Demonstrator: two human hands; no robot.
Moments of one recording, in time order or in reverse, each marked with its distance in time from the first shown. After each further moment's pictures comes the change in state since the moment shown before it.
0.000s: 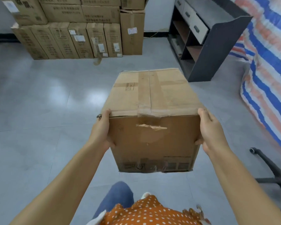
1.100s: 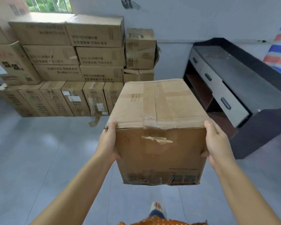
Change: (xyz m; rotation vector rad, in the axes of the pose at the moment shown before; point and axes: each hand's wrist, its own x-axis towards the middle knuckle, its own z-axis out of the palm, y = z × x) left_hand 0.492 0.452 0.371 -0.067 0.025 0.098; right_hand 0.639 -0.328 0.283 0.034 -0.020 -0.156
